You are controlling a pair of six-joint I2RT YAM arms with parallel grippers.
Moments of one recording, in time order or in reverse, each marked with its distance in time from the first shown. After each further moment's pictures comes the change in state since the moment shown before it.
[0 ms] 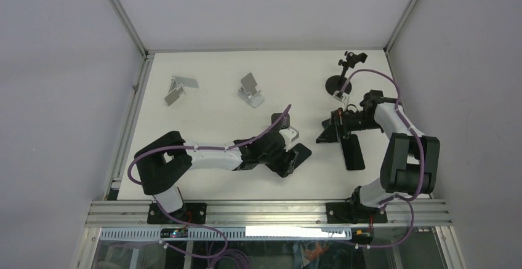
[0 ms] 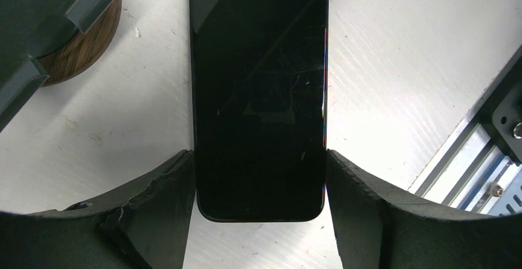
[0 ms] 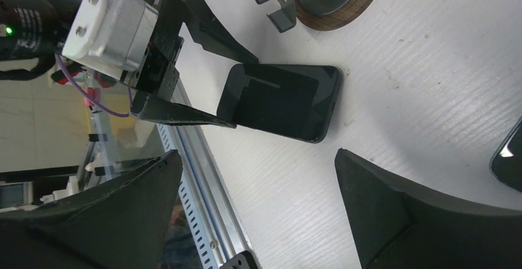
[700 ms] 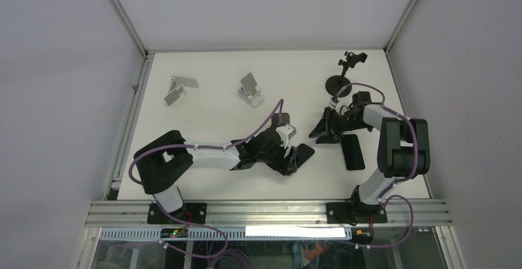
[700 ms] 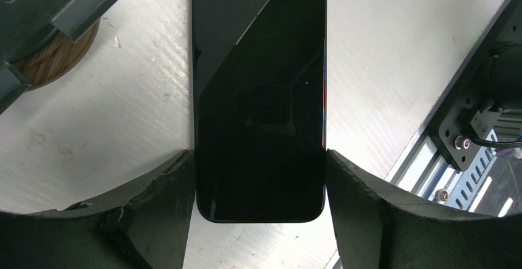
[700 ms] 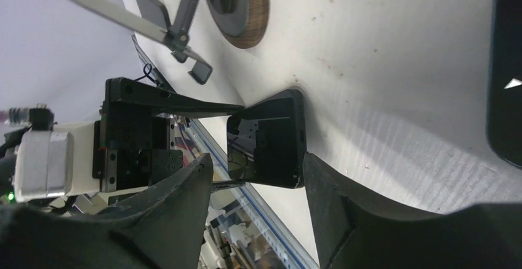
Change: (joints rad) left arm 0.037 0.000 -0.052 0.138 0.099 -0.105; right arm 0.070 0.121 -0.088 0.408 0.139 0.771
